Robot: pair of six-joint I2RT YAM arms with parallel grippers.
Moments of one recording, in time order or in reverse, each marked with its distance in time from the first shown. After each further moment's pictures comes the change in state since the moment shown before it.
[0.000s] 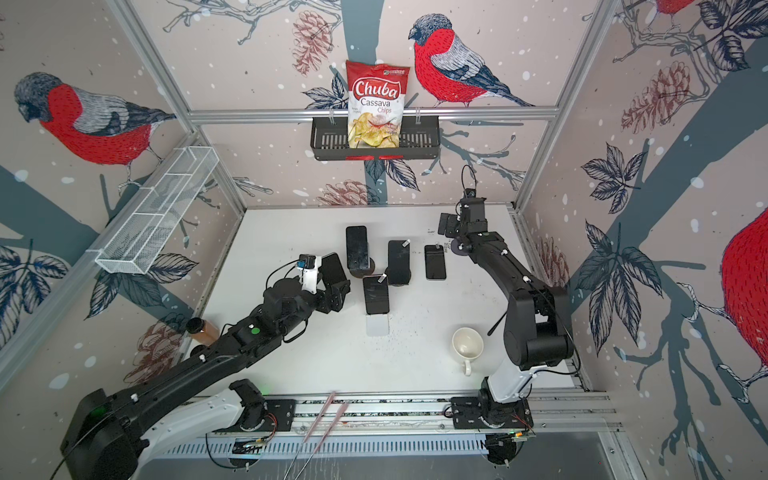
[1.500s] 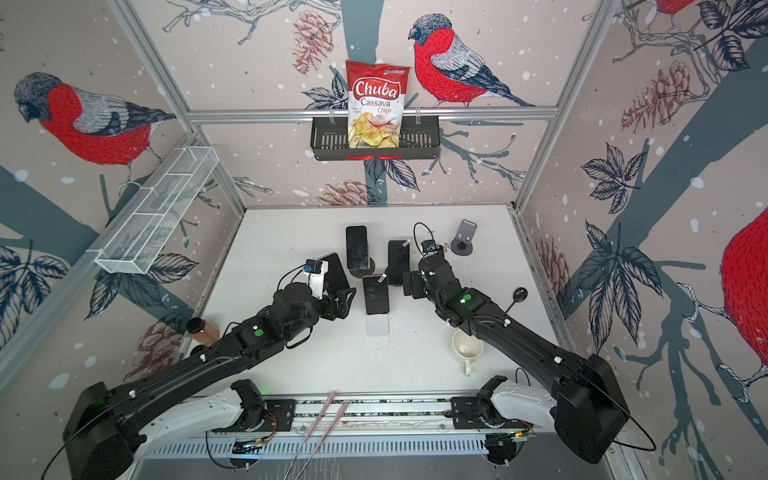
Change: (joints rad) left arm -0.102 0.013 0.040 -0.112 -0.048 -0.105; right arm 0.492 -0.477 -0.446 -0.103 0.167 0.113
